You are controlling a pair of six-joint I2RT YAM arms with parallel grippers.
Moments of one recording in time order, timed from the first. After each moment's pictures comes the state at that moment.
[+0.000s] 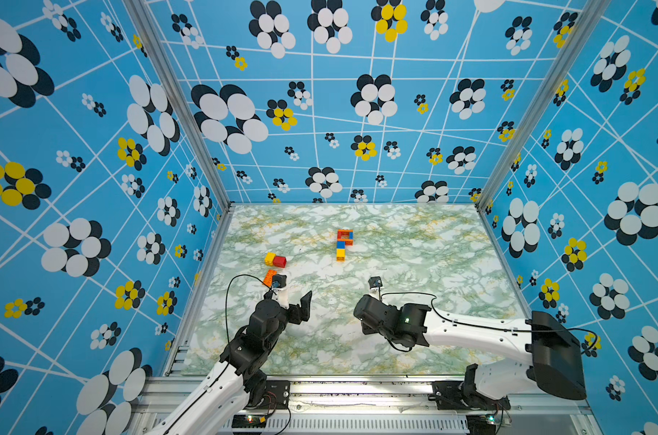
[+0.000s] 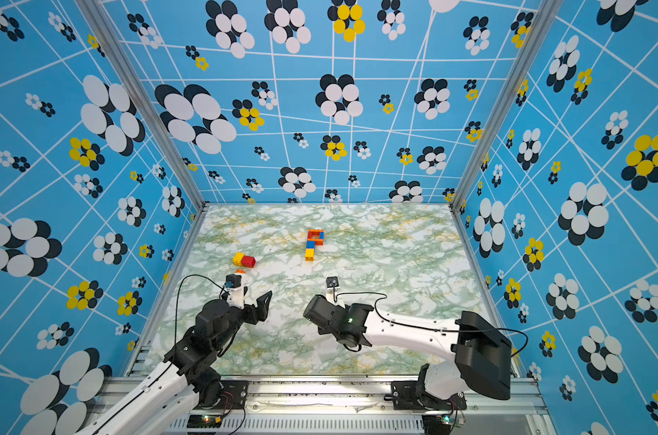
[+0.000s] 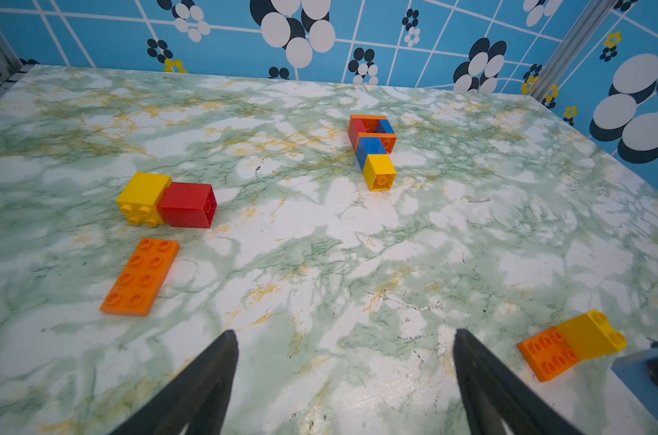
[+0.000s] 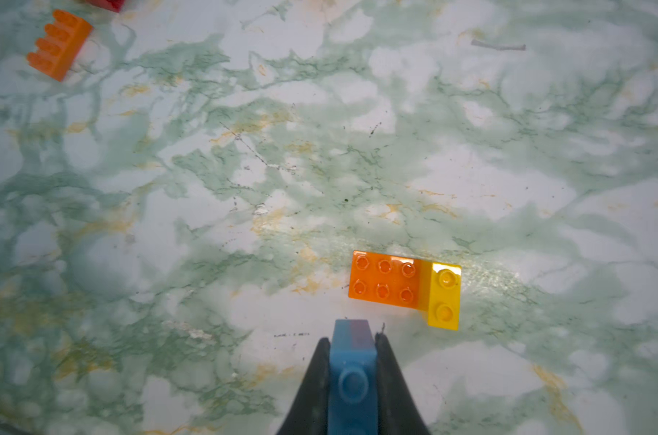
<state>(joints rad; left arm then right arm) -0.52 0.52 0.23 -0.05 -0.15 -0.27 1.16 1.46 0.92 -0.55 0.47 0.88</state>
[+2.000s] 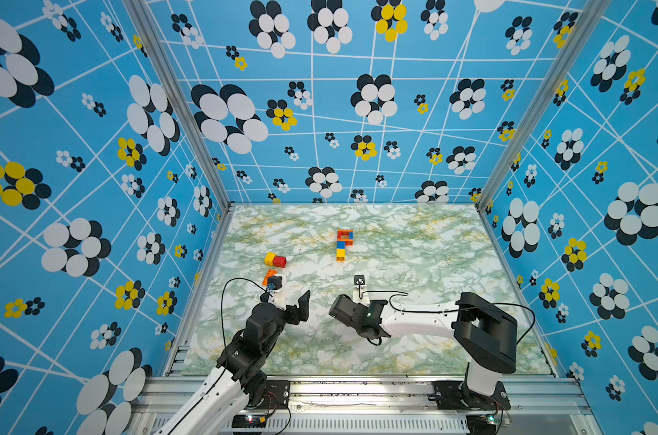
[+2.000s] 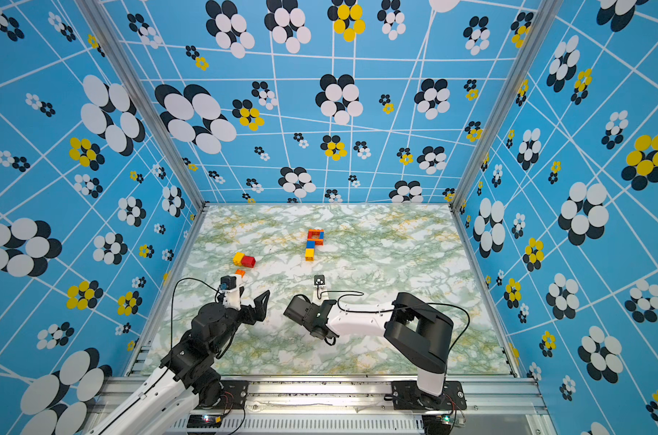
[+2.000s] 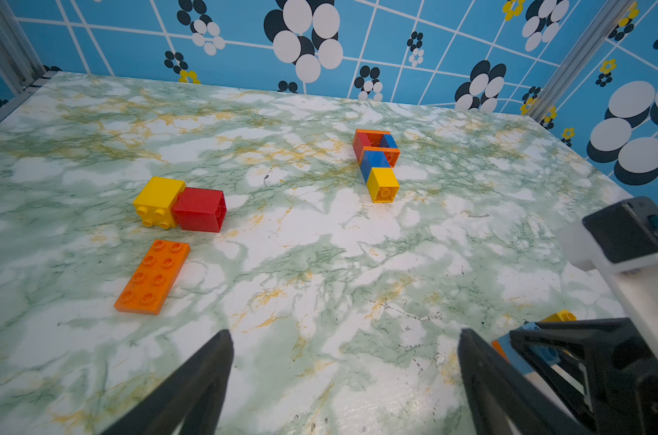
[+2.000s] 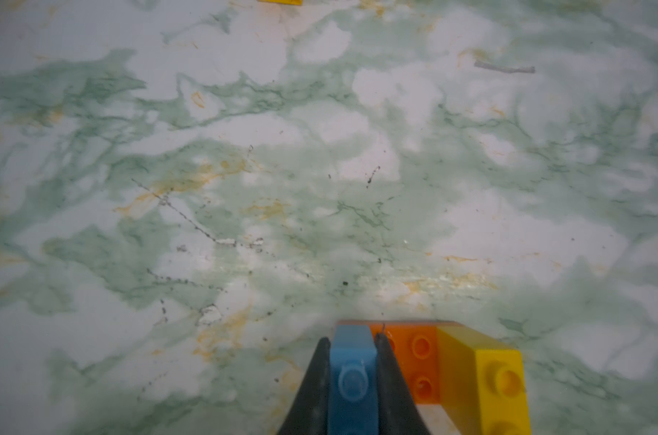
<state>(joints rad) -0.52 0.48 0.22 -0.06 -0.18 -0.29 1.13 1.83 1.07 -0.43 0.59 0.95</state>
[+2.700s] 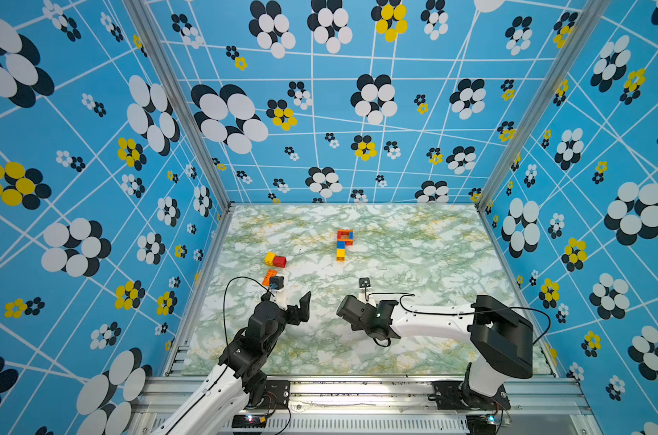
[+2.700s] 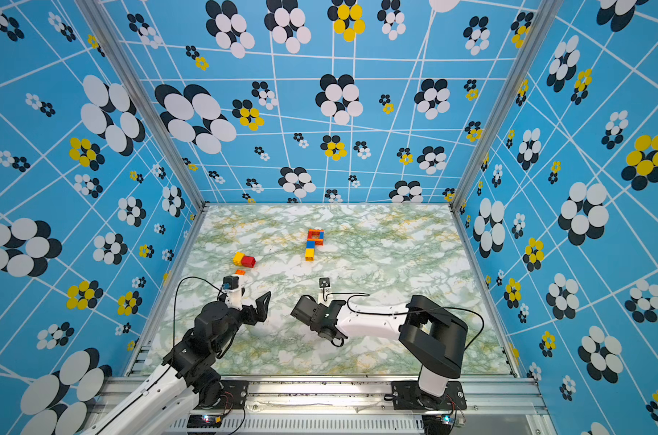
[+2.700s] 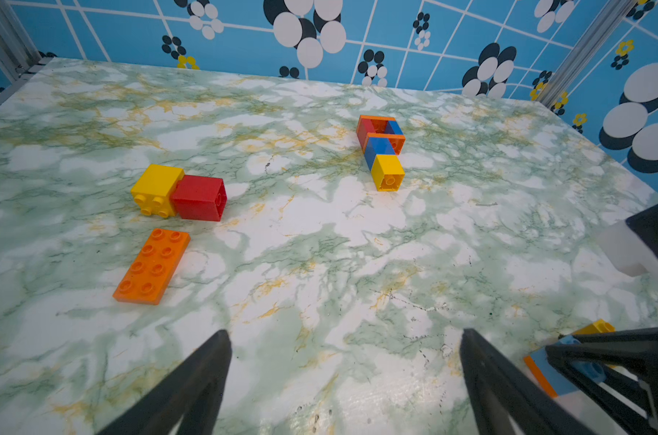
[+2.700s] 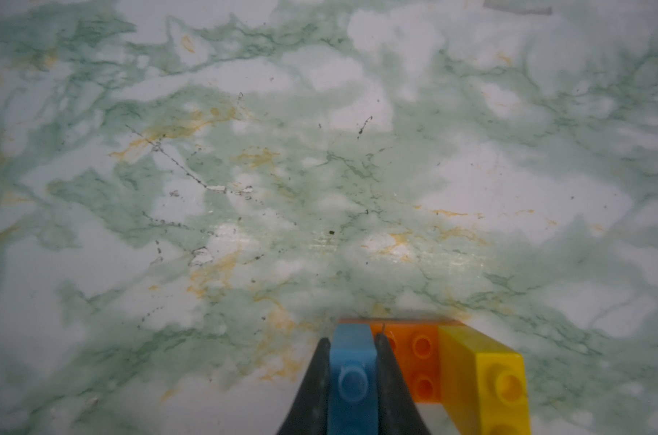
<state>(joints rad) -0.52 0.54 0.22 -0.06 -0.18 -0.29 1.14 1.72 1.00 -0.48 0.49 0.92</state>
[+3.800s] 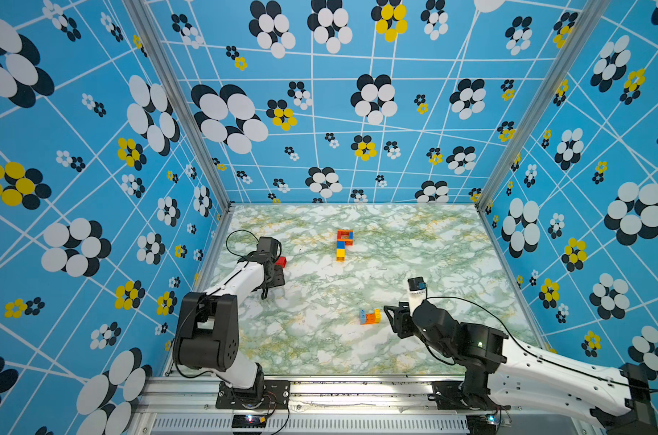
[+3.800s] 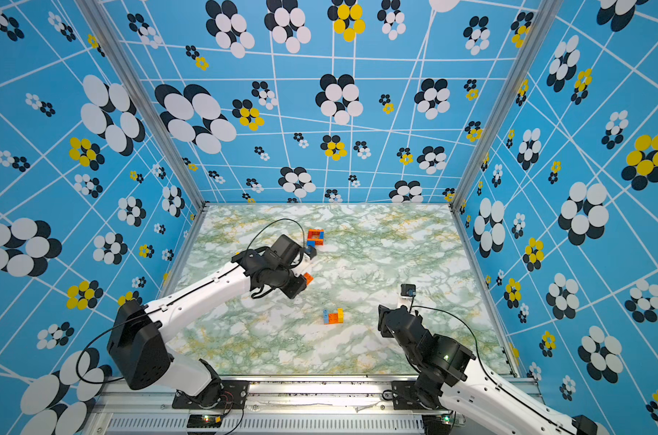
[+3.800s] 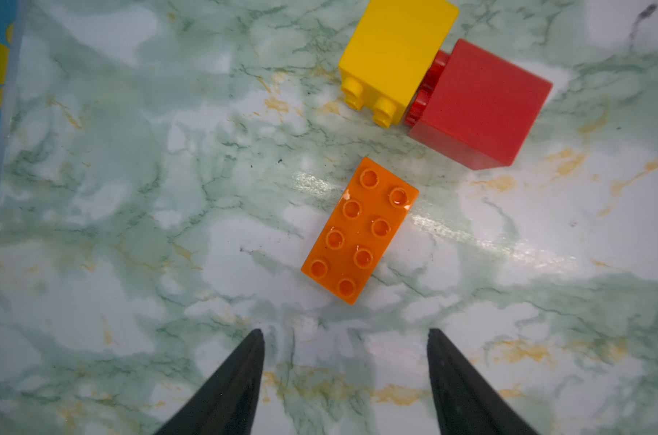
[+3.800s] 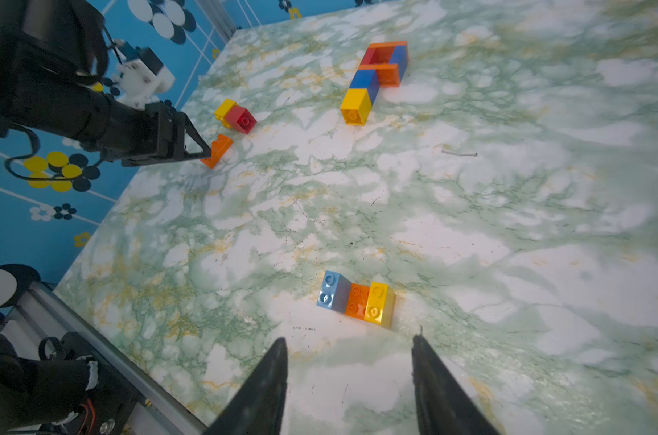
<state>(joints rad) -0.07 1.60 0.95 -0.57 -0.20 -0.30 1.12 0.78 0.59 -0.44 0.47 0.68</state>
